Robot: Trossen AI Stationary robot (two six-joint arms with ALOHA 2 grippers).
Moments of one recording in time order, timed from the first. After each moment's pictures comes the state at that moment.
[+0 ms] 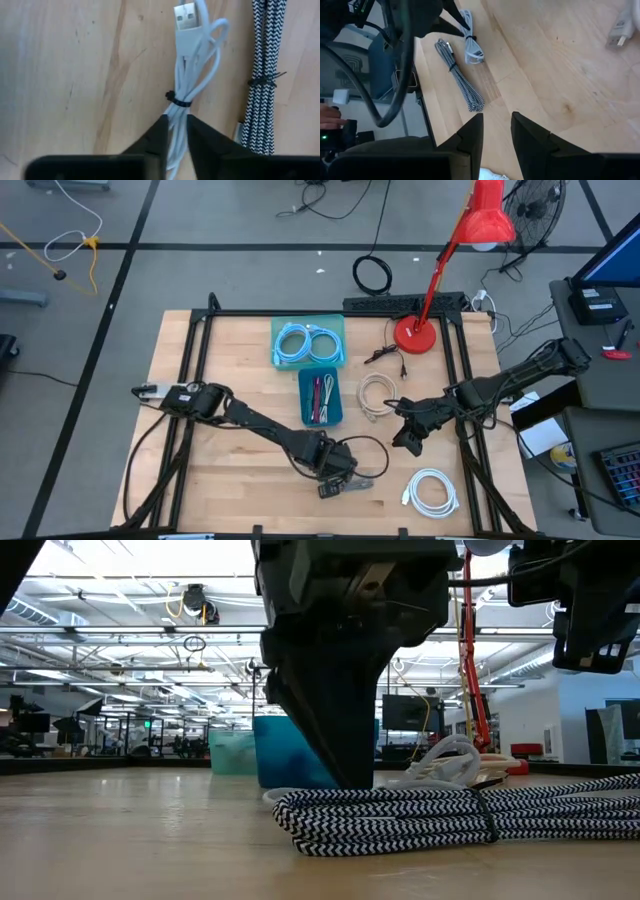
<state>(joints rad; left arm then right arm) -0.36 2.29 1.84 -0.82 -0.02 -0.59 0.36 0.98 0.60 -0.38 -0.13 1.03</state>
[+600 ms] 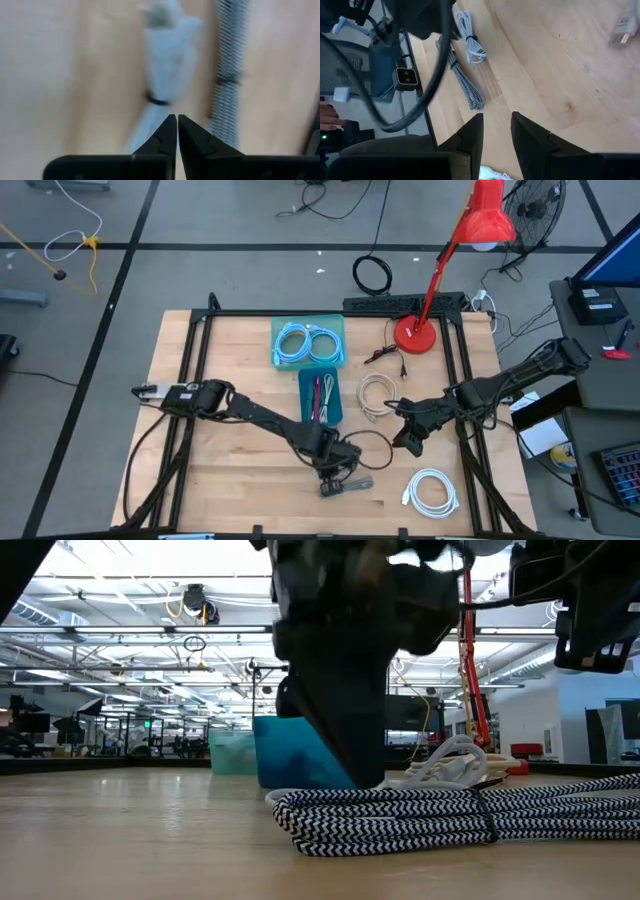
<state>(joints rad) -0.32 2.29 1.84 -0.78 0.20 -0.56 0.37 0.98 0.60 -0.38 -0.14 1.03</state>
